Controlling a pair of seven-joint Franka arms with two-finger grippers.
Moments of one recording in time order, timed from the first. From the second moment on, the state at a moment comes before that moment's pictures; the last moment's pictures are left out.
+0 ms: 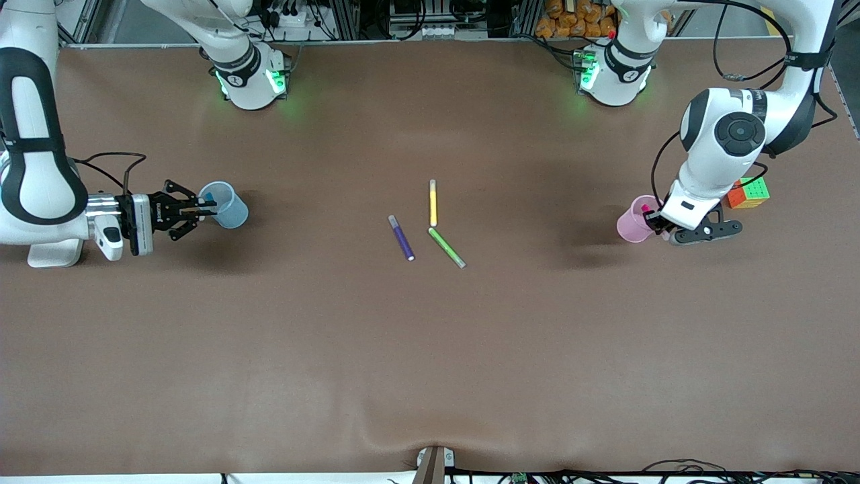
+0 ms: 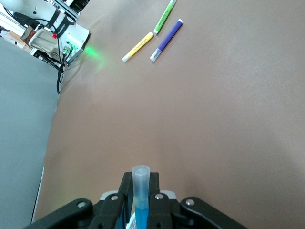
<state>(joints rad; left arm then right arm) 0.02 0.04 -0.08 -2.41 0.26 2.51 -0.40 -0.15 0.34 -0.16 -2.02 0.66 1.60 -1.73</state>
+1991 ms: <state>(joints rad) 0.07 0.05 -0.13 -1.65 0.11 1.69 -0.19 -0.12 0.36 -0.14 -1.31 0.41 1.39 -0.52</state>
